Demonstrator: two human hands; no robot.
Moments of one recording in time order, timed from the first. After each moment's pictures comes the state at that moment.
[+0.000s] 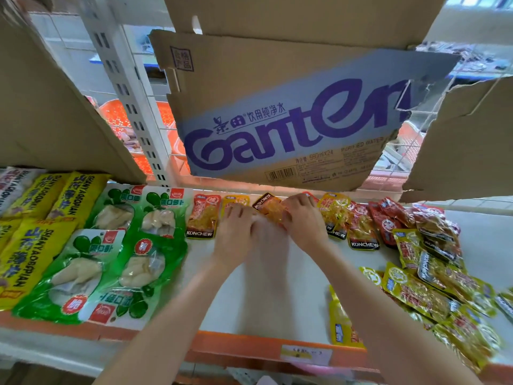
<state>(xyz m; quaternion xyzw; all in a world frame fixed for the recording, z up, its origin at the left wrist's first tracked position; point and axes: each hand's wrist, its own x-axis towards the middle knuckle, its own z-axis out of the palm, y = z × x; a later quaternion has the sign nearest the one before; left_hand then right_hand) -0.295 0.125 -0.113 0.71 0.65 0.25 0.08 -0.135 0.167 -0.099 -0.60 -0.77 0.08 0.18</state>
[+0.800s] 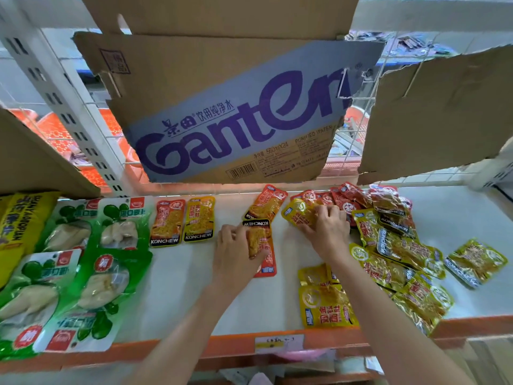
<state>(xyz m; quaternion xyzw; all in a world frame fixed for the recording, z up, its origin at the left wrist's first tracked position) -0.230 0.087 -0.117 0.70 0.67 0.20 0.15 -0.036 0.129 -0.112 -0.77 -0.62 0.06 0.13</state>
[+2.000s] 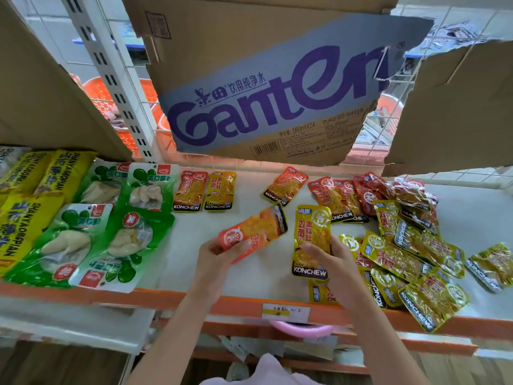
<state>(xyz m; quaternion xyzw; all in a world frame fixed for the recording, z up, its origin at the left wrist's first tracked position) -0.266 0.018 -0.114 0.30 0.51 0.57 0.57 -0.056 0.031 -0.105 -0.51 -0.41 0.61 0.45</state>
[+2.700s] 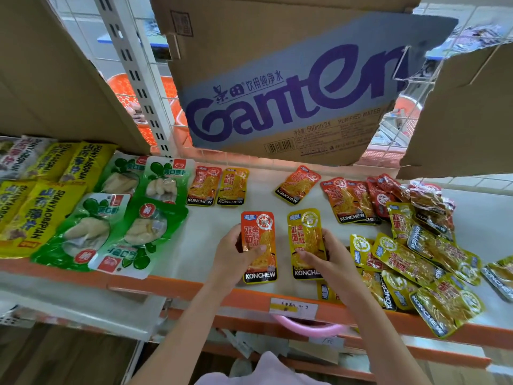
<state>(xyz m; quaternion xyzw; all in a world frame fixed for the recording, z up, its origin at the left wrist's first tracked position) -0.262 0.015 -0.118 0.42 0.62 0.45 0.48 -0.064 0.031 -0.111 -0.55 -0.57 0.51 0.33</state>
